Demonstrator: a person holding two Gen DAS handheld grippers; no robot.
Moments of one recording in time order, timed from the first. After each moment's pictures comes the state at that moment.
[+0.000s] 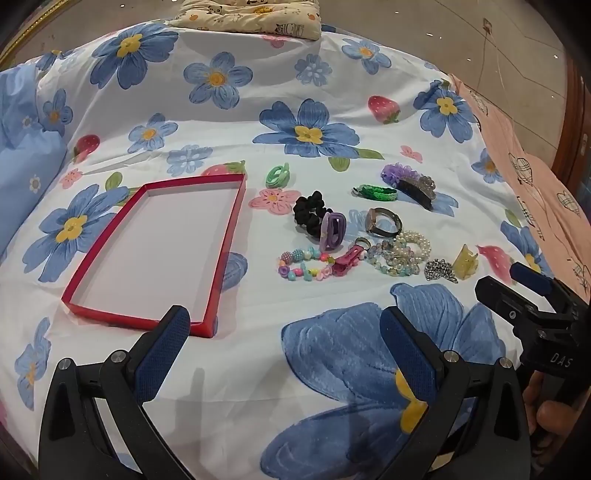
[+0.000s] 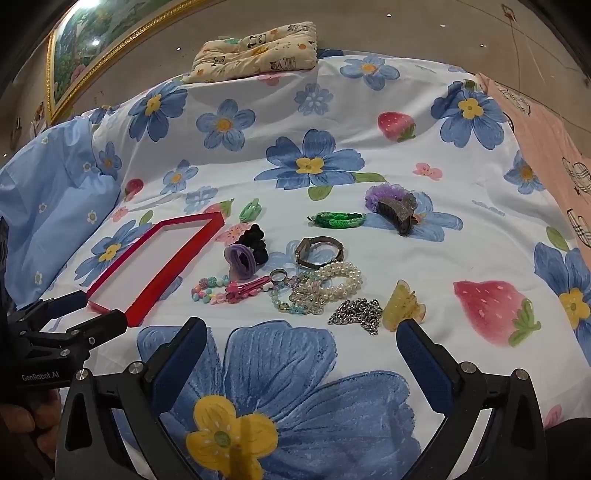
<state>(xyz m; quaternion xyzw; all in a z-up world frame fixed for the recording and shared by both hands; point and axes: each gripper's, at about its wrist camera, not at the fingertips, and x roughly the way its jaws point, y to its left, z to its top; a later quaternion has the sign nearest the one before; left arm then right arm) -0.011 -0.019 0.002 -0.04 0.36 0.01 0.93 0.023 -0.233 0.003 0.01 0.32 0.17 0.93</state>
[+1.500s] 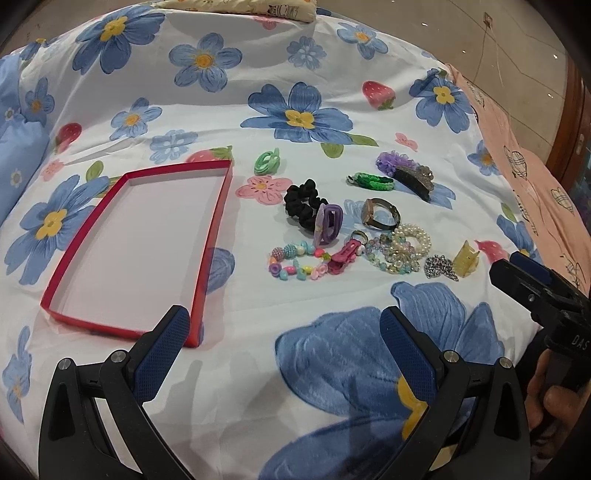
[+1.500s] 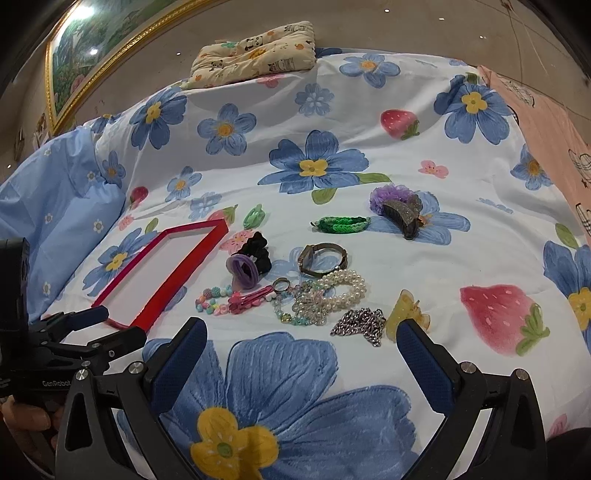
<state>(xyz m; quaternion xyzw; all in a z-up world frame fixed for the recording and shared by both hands) 0.014 -0.018 -0.009 -0.05 0.39 -0.01 0.92 0.042 -0.242 0.007 0.02 0.33 0.18 0.93</state>
